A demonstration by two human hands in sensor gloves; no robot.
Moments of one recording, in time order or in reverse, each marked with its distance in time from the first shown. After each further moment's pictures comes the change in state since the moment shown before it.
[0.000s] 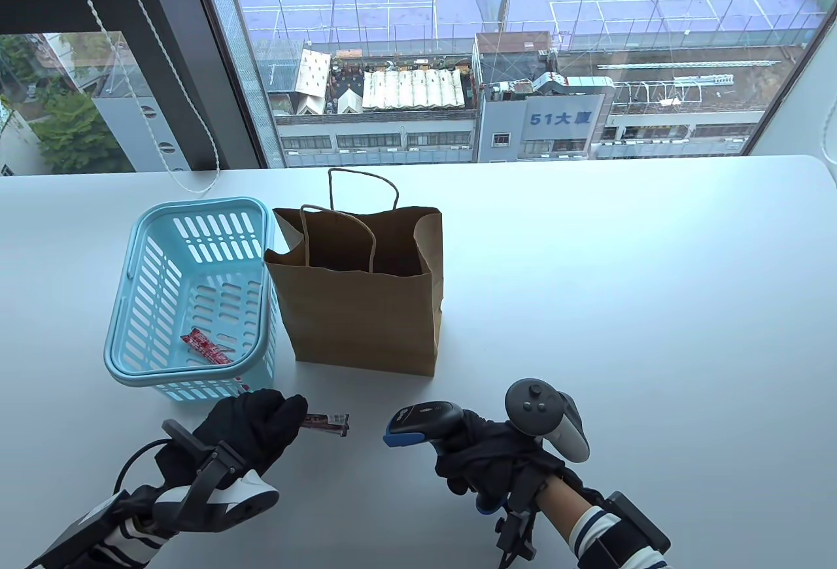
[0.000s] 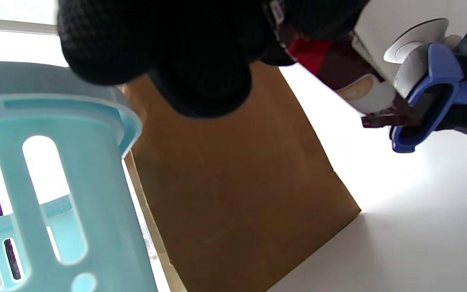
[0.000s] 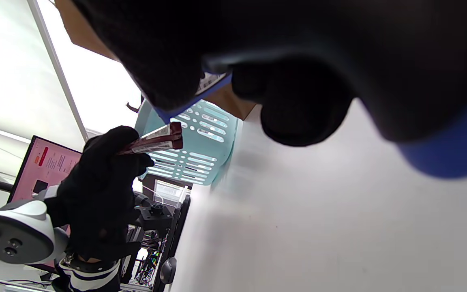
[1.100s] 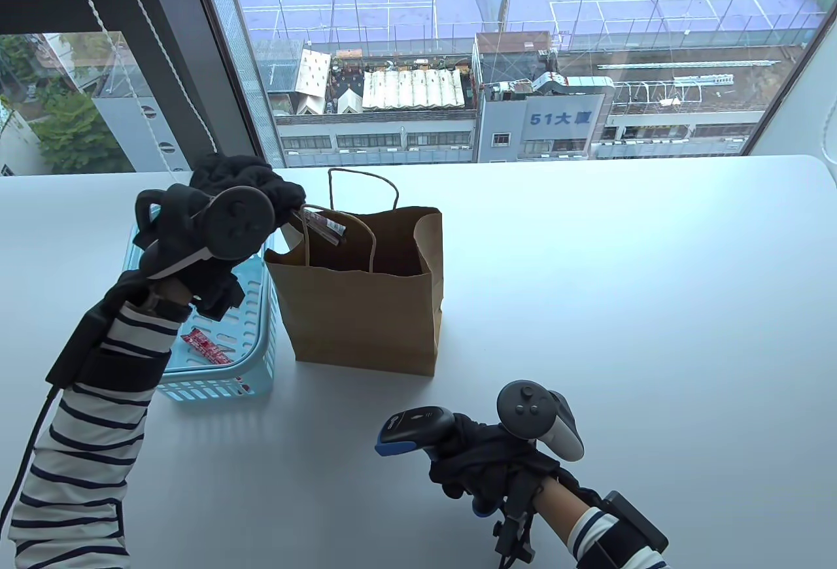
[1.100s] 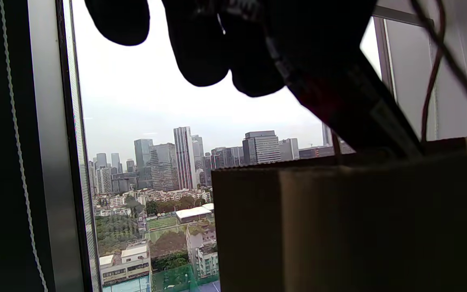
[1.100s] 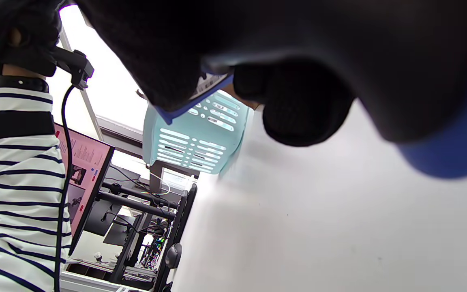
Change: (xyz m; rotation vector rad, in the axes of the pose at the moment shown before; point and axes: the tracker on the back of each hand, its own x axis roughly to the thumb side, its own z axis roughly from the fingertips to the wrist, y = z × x) left_hand -0.152 0.060 -0.204 -0.243 0.346 0.195; right_hand 0.010 0.005 -0.001 0.036 -0.037 0.026
